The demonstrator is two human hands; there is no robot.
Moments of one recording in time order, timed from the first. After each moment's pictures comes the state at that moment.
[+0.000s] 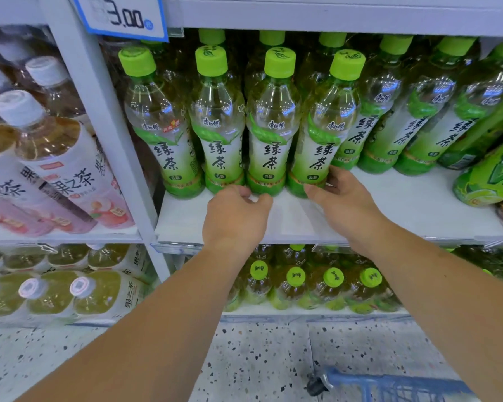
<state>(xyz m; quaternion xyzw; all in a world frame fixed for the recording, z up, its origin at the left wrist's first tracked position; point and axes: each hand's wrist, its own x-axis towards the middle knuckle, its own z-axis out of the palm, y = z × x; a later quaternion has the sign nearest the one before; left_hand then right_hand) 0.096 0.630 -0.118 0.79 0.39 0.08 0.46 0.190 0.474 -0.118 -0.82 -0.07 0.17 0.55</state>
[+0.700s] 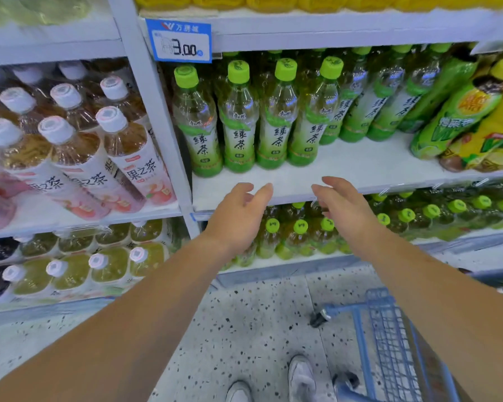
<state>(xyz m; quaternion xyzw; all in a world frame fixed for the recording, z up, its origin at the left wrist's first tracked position) -0.011 0.649 -0.054 0.78 0.23 -0.08 0.57 0.064 0.455 -0.061 -0.79 0.06 0.22 0.56</state>
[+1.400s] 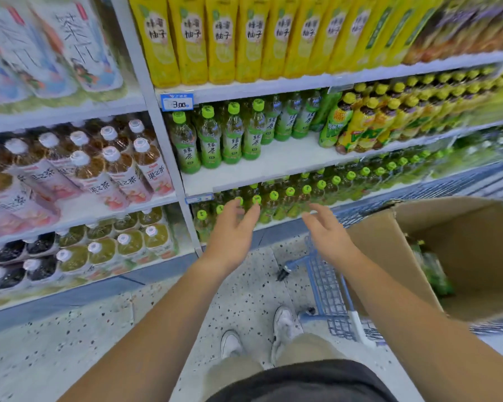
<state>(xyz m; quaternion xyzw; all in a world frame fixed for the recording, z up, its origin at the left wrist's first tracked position) -0.169 0.593 0.096 0.77 0.16 -0.11 0.61 -0.132 0.381 0.097 -0.85 0.10 0.20 0.49</state>
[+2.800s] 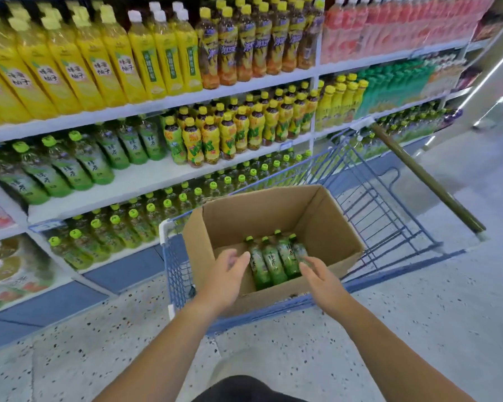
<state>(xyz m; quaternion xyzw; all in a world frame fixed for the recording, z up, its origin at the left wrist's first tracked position) -0.235 0.112 0.113 0.77 0.13 -0.22 0.58 -0.244 -0.129 0.093 -0.84 0.18 0.21 0.46</state>
